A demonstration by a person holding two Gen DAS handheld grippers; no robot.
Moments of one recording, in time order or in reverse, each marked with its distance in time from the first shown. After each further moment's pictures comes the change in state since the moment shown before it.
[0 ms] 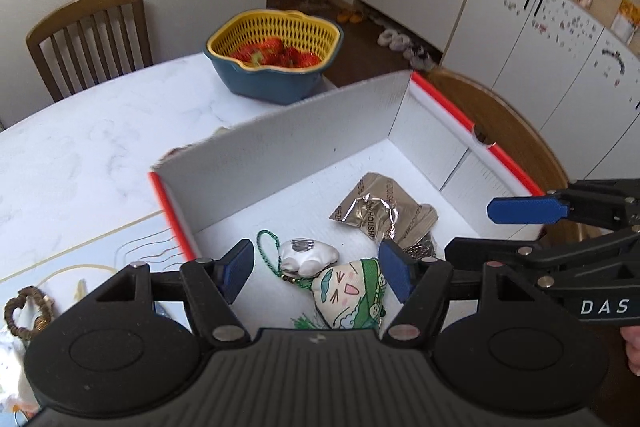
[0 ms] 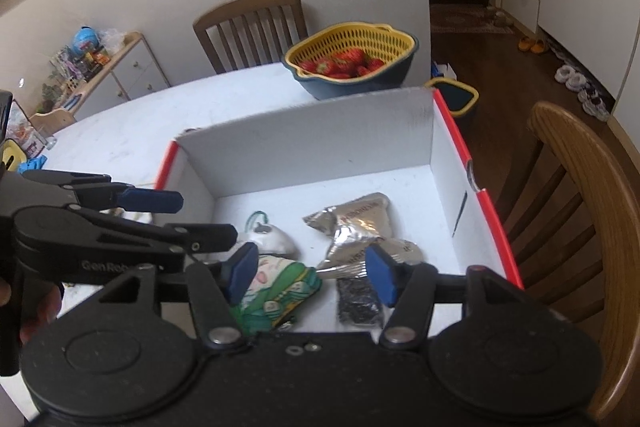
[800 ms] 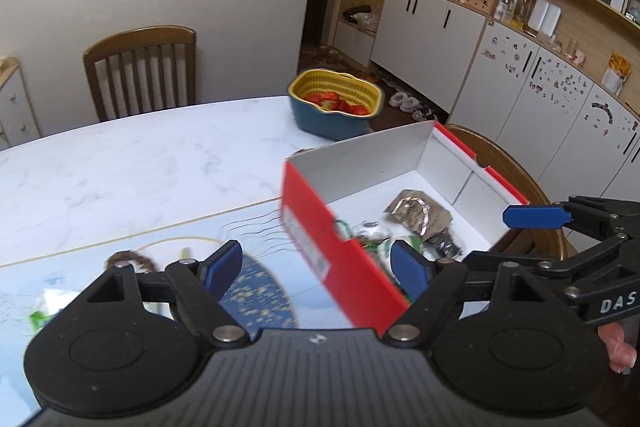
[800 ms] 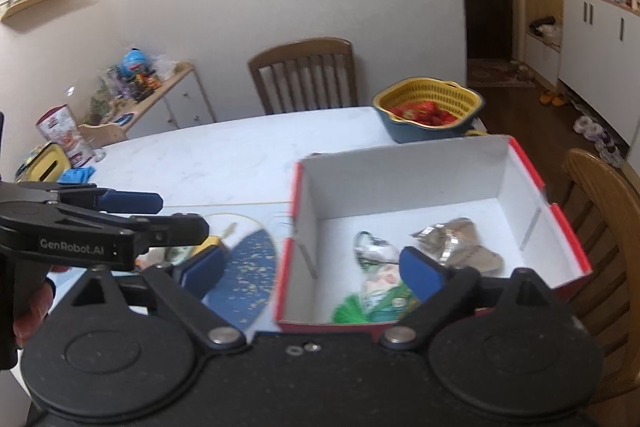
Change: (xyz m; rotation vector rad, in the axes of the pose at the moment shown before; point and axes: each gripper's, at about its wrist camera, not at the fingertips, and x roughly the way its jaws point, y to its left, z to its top) left arm -0.127 0.084 -0.077 -0.059 -0.189 0.012; right arm -0.045 0.117 -0.033 -0.068 -0.159 0.048
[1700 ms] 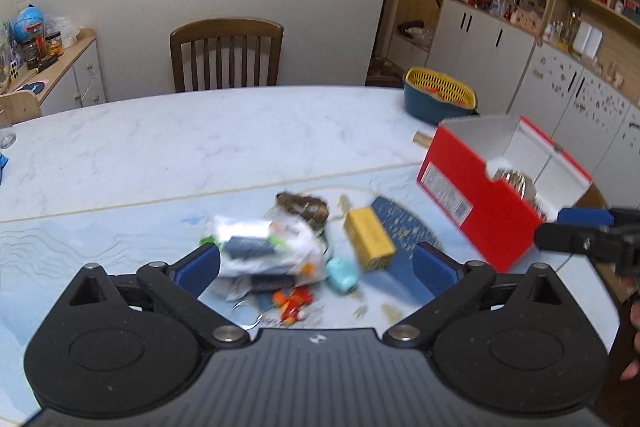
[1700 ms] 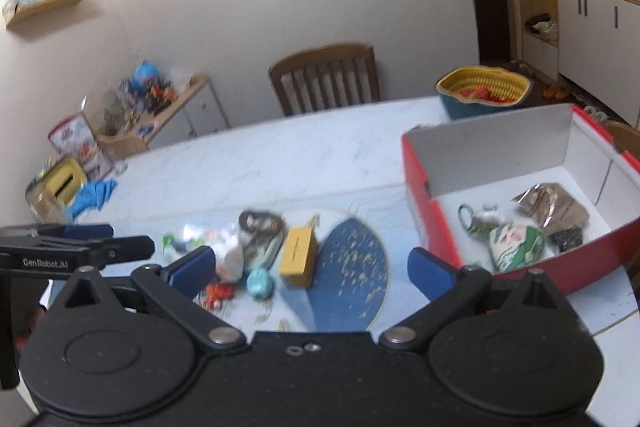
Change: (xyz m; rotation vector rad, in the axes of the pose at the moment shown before) left arm -0.068 0.154 -0.085 -0.061 -0.031 0.110; right arm 0.038 0.119 -0.042 0.075 -0.044 -0.009
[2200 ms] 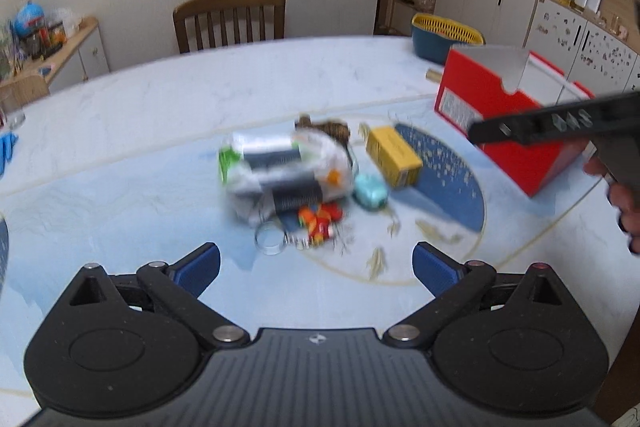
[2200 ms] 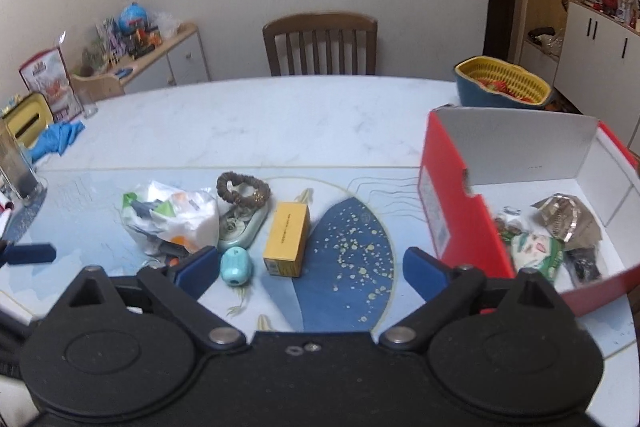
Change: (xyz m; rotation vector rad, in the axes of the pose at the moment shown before) left arm 0.005 0.007 -0.067 0.060 0.076 0.042; right arm 0.069 0.032 -0.003 -0.137 0.087 -0.113
